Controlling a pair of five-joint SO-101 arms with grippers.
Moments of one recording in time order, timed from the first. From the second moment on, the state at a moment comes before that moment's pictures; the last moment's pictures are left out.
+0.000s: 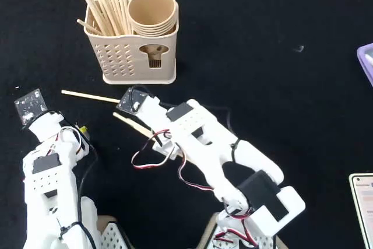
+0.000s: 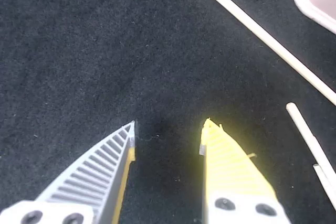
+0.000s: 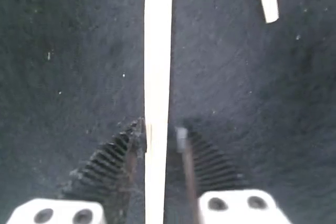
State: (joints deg) left arm -25.4 -54.8 78.9 37.4 8.7; right arm -35.3 -1.4 38.7 54.1 26.9
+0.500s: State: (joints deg) left arm -25.4 -54.8 78.9 37.4 8.7; right arm -35.1 2.6 38.5 47.4 24.8
